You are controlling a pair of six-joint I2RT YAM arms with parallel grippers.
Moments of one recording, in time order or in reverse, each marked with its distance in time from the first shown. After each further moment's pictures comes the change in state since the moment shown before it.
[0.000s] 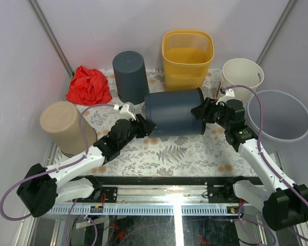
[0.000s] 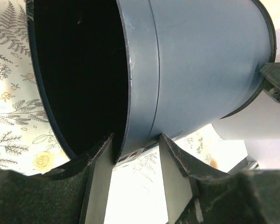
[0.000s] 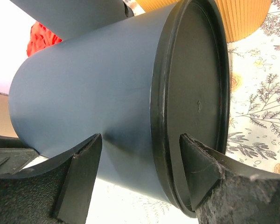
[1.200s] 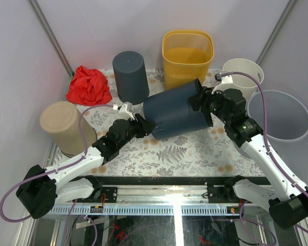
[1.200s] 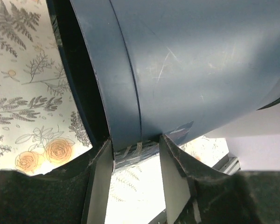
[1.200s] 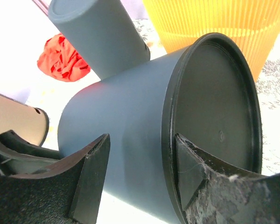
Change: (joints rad) left arm 0.014 -0.006 0.001 0.037 0.069 -0.052; right arm 0.176 0.017 0.290 -0.182 0.188 -0.113
